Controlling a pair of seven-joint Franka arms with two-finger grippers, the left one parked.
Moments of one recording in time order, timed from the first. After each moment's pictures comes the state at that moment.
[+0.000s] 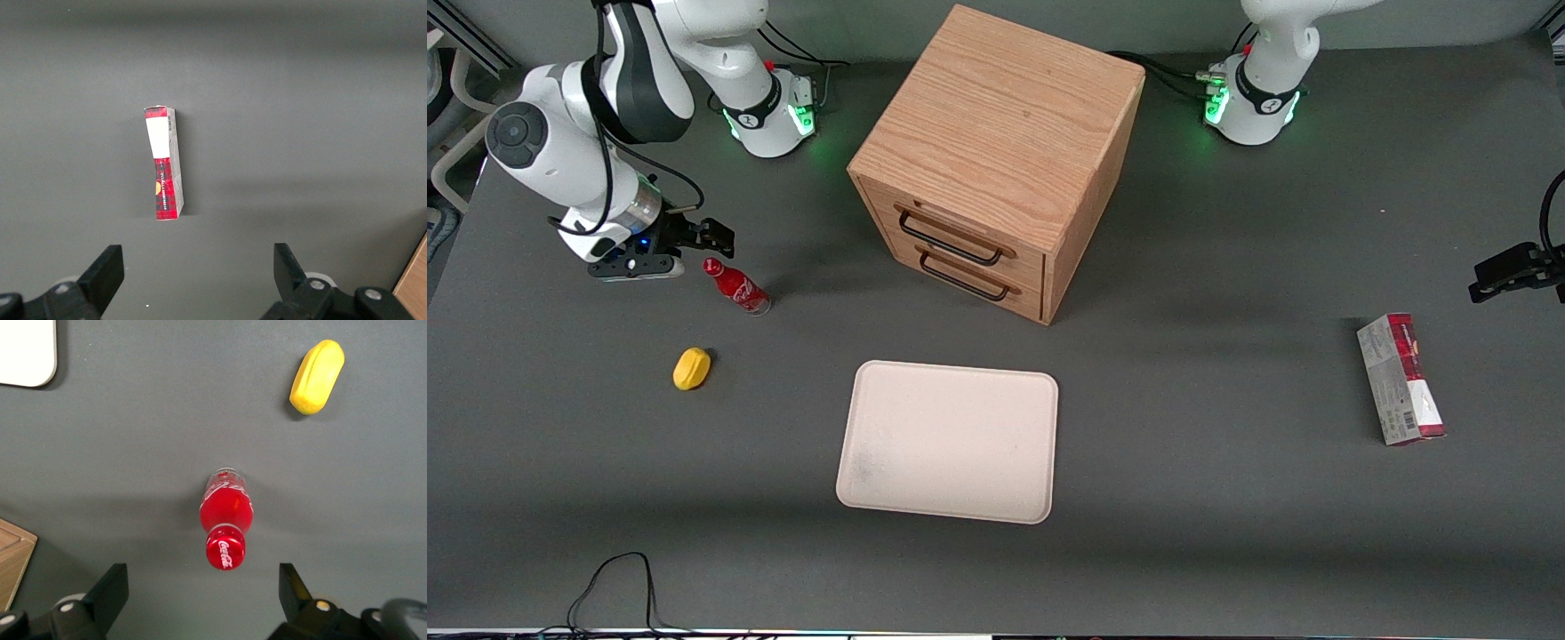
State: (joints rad) arm 0.07 -0.26 -0.02 -2.51 0.02 2.17 0.02
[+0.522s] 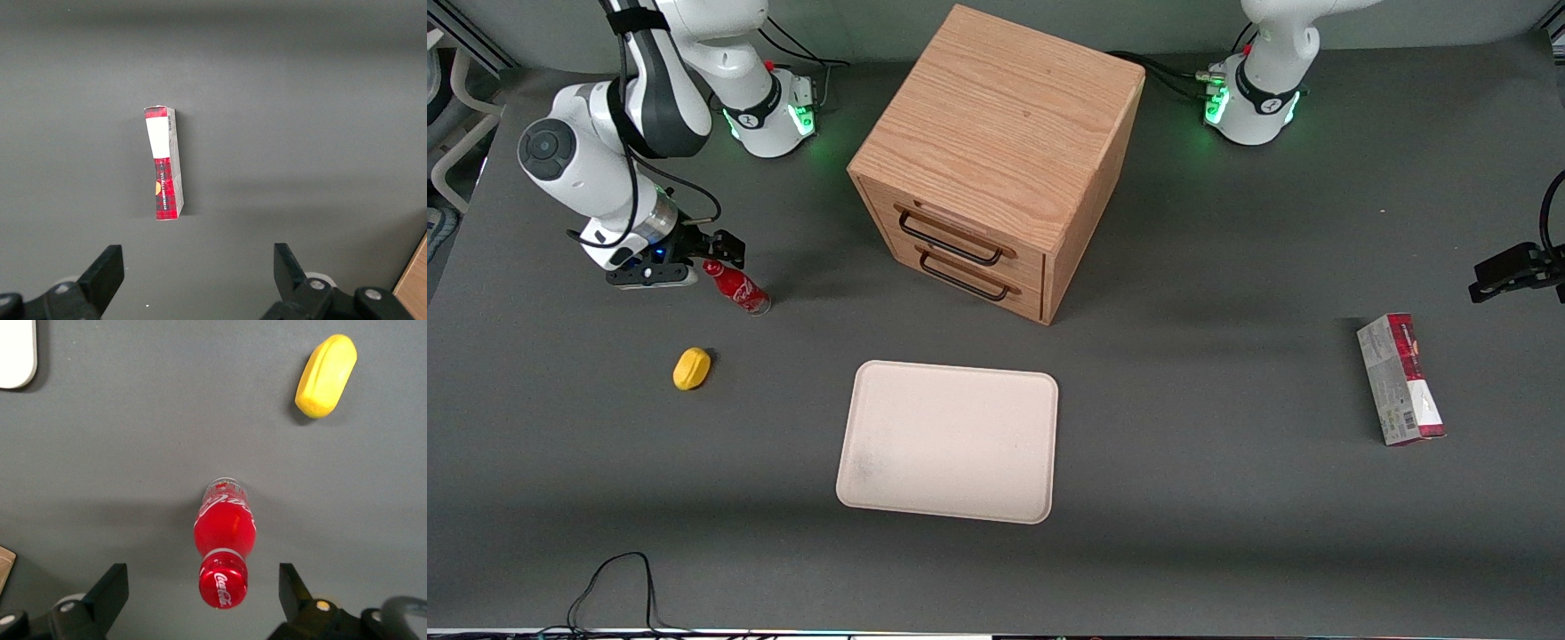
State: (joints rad) arm 0.07 -0.21 -0.02 -2.57 0.02 2.30 0.02
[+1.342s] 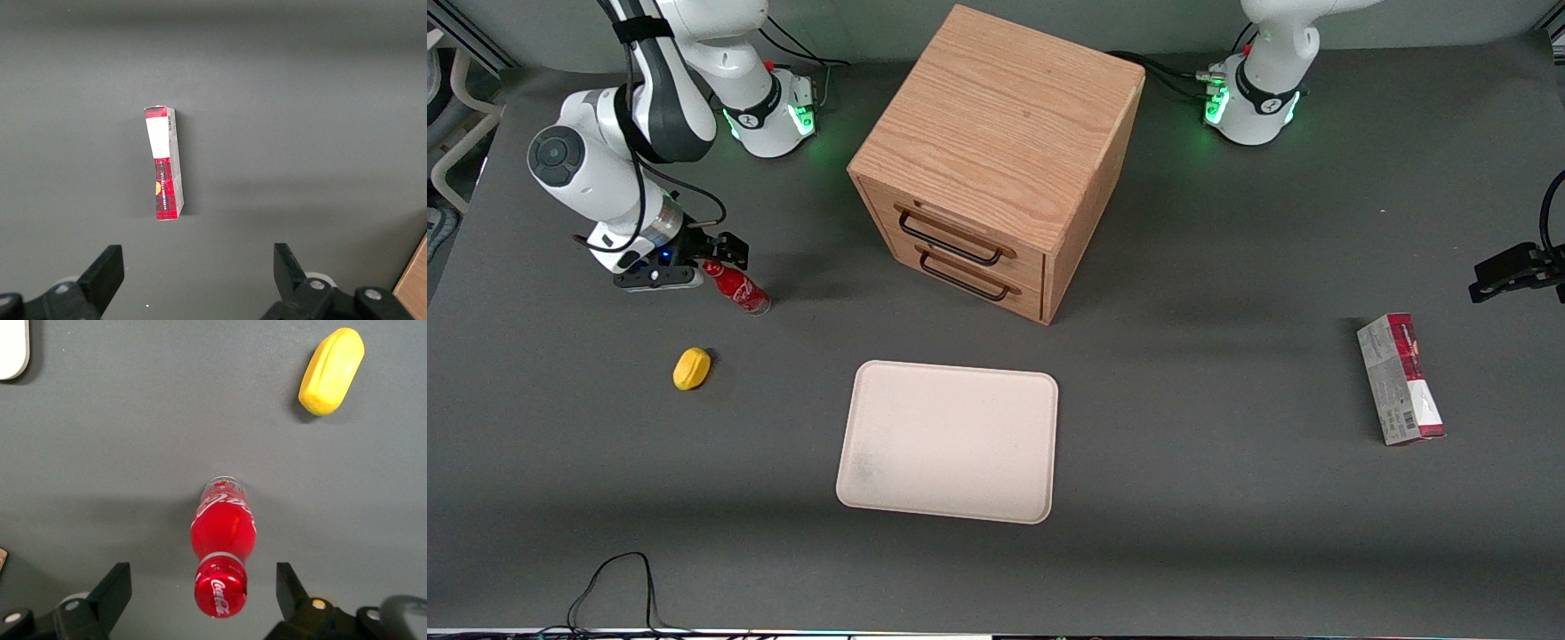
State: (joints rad) arm 0.07 -0.20 -0.03 -2.58 0.02 2.32 0.00
